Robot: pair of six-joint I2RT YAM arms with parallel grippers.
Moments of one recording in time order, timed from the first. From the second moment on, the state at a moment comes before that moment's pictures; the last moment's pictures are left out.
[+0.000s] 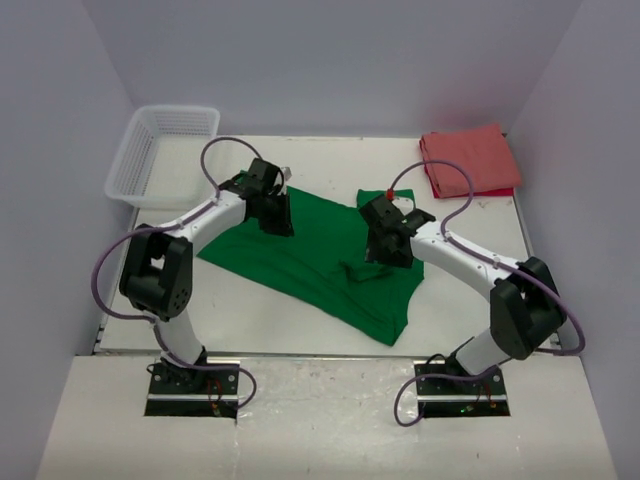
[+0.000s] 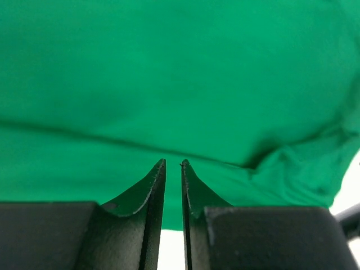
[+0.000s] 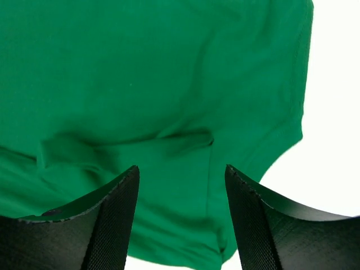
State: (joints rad) left arm -0.39 1.77 1.30 -0.57 0.20 -0.41; right arm 0.64 1.53 1.10 -0.80 0.35 0.76
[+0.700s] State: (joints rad) left arm -0.53 1.97 1.46 -0.52 0.42 -0.41; right arm 0.60 1.63 0.97 -0.64 0.22 0.72
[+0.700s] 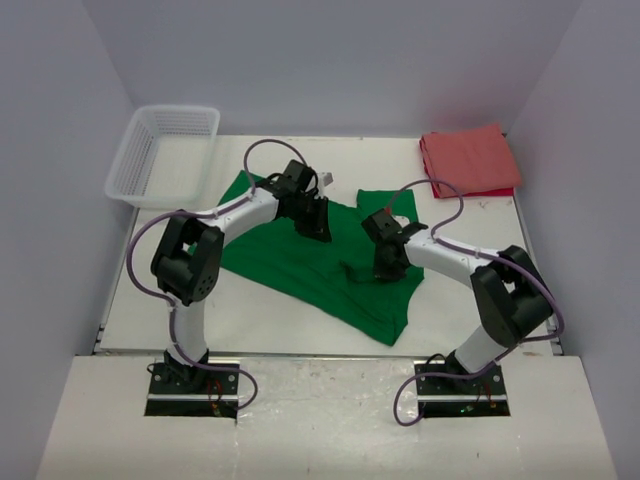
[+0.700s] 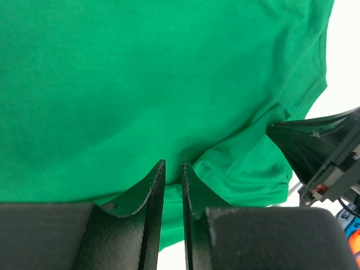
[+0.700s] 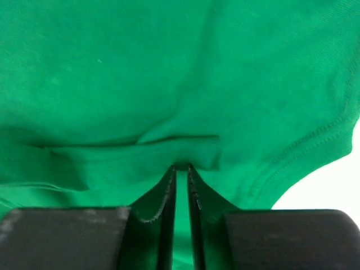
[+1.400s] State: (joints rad) left arm -0.66 1.73 1.27 -0.72 -0.02 -0.45; right arm 0.67 1.45 0.94 -0.64 0.19 0.69
